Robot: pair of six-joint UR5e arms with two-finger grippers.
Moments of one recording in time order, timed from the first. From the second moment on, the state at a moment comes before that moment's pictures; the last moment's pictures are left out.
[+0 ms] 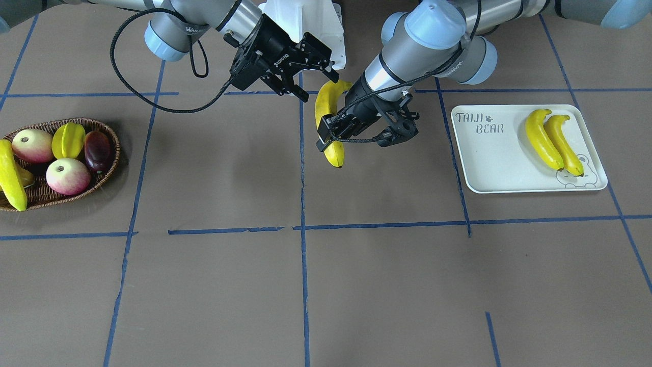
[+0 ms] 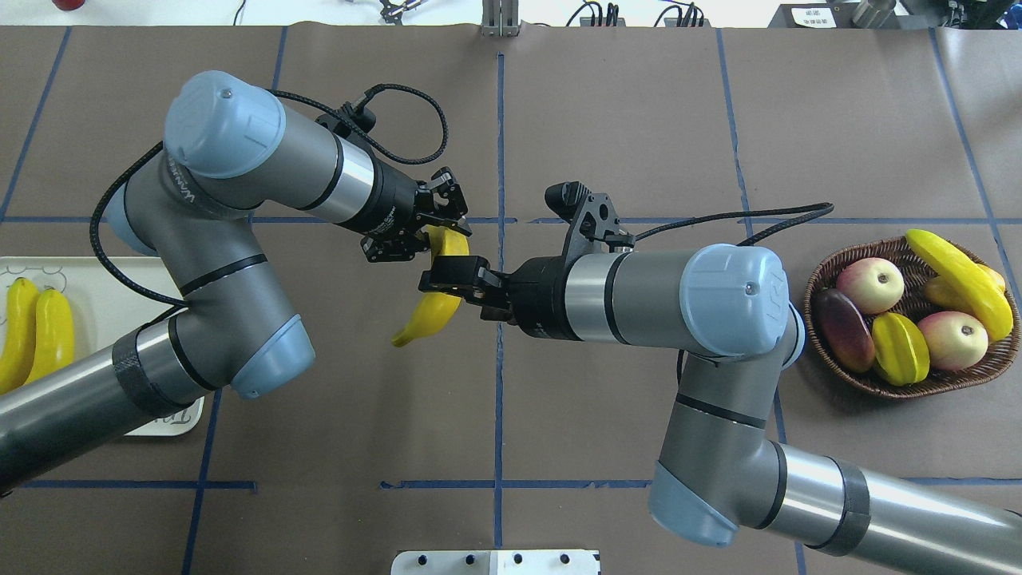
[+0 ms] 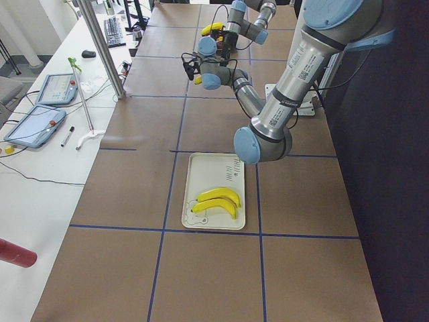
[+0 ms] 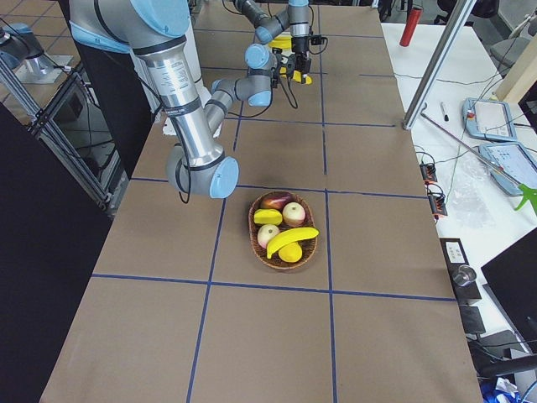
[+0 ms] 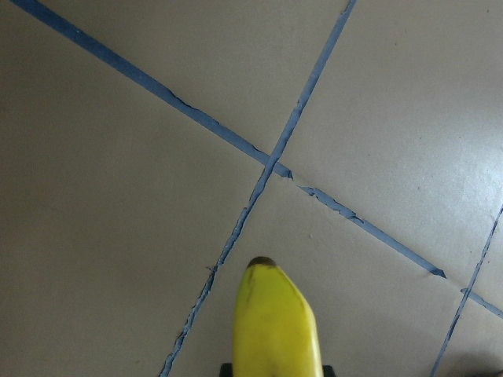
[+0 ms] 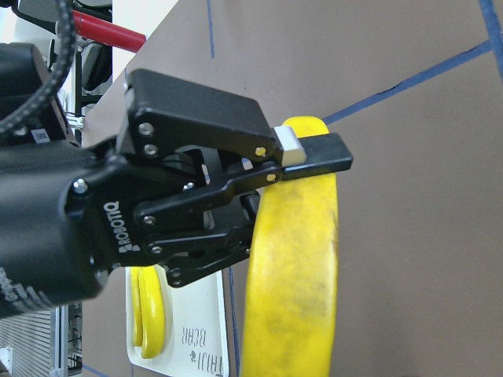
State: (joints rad) left arm -0.68 -2.19 -1.68 -2.11 -2.08 -1.85; right arm 0.44 -1.03 1.82 -0.75 1.75 1.68
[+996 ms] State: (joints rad) left arm -0.77 -1.98 -1.70 -2.08 -2.08 -1.72; right arm 0.58 -1.03 1.89 -1.37 1.92 1.45
